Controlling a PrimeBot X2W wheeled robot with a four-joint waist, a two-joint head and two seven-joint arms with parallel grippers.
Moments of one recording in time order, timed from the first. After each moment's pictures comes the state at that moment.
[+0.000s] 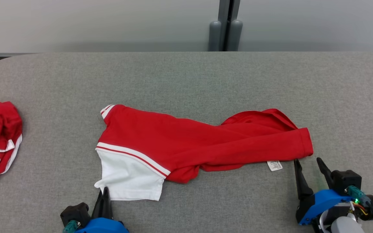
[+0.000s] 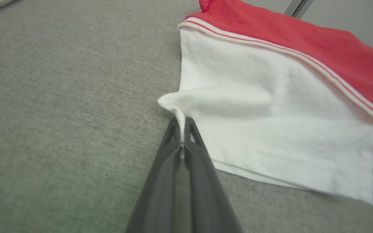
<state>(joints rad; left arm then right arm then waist) -0.10 0.05 -0.16 0.63 -0.42 0.04 -0.27 -0.24 -0.05 -0.10 0.64 0.02 0.13 -0.26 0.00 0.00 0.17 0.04</state>
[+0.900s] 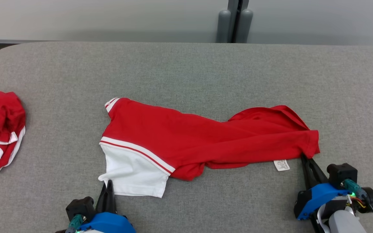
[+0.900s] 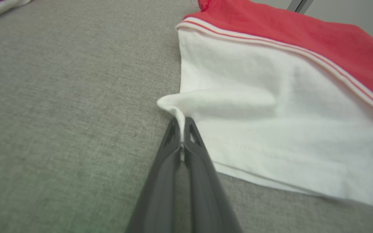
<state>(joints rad) -0.12 0.05 -0.20 0.60 -0.40 0.05 -0.27 -0.30 -0.06 -0.10 0.68 -0.01 0.13 -0.26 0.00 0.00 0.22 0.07</state>
